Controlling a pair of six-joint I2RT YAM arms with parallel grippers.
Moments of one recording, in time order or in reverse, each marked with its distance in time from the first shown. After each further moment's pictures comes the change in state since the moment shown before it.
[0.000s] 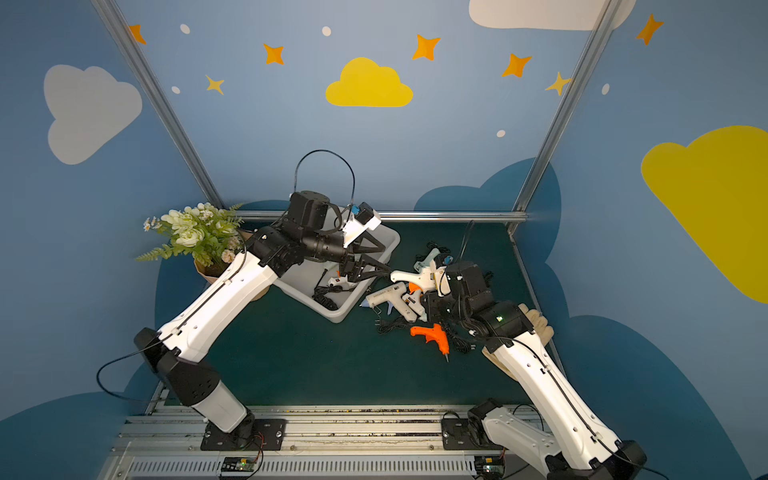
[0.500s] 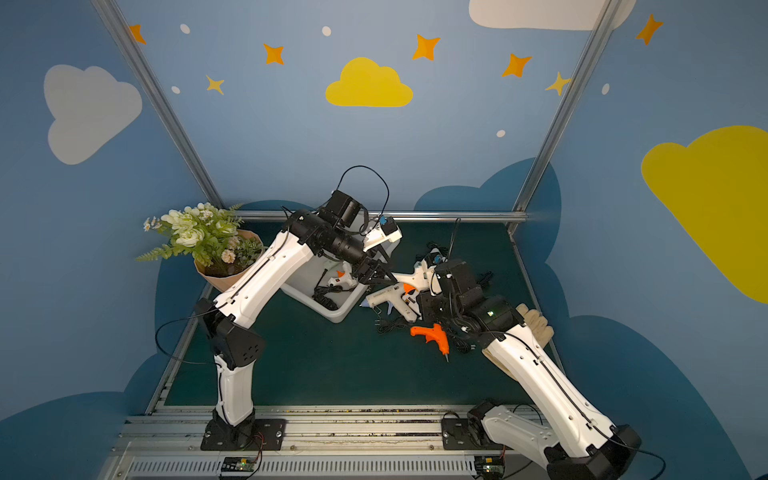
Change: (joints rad) left arm -0.032 0.277 0.319 -0.435 0.011 0.183; right arm 0.053 0.047 0.027 -0.007 0.072 -0.036
